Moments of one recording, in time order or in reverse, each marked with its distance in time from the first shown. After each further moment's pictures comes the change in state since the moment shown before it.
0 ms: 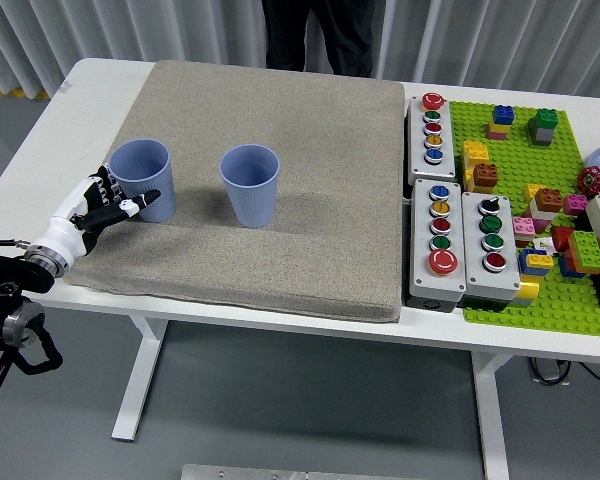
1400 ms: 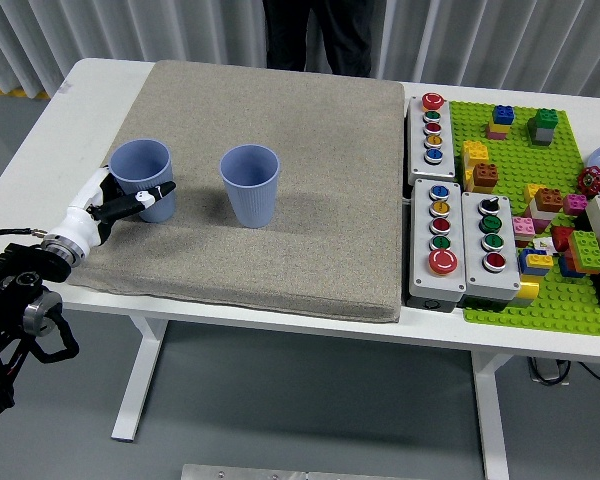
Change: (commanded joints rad) left arm -0.048 -0.031 0.034 0.021 0.049 0.039 0.002; right arm 0.002 0.000 0.000 0.000 -0.003 0.001 -0.003
